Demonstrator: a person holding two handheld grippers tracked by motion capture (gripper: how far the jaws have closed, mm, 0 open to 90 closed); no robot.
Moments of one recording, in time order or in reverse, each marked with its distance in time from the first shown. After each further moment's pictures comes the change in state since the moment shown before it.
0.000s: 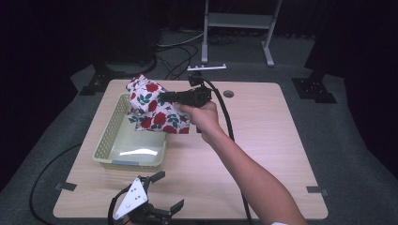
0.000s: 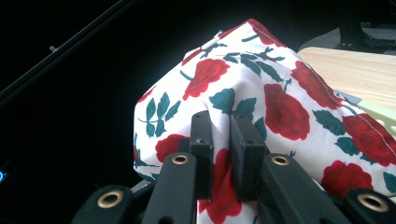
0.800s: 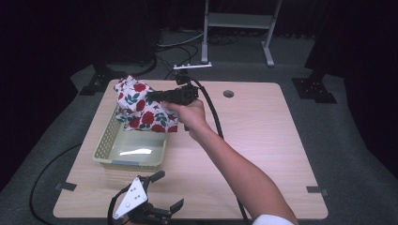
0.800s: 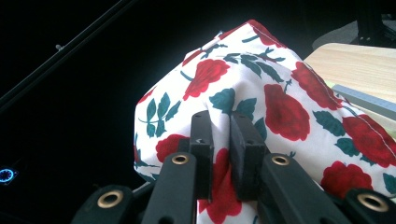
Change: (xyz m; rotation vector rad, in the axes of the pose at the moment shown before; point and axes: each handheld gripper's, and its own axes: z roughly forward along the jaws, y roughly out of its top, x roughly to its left) left arm 0.001 0.000 0.000 0.004 0.003 -0.002; right arm 0.004 0.006 0.034 0.022 0.038 0.010
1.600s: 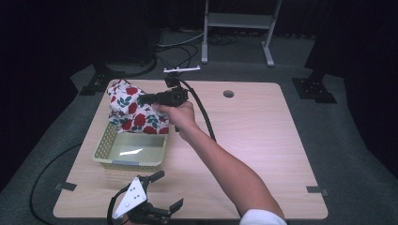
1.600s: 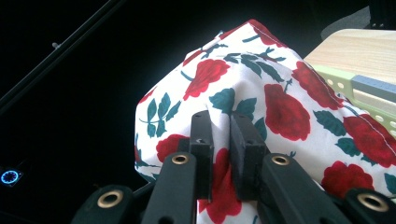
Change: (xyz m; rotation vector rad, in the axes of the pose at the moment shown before) left arm 0.001 0.000 0.000 -0.005 0.000 -0.005; right arm -0.008 -0.004 0.033 0.028 0.018 0.035
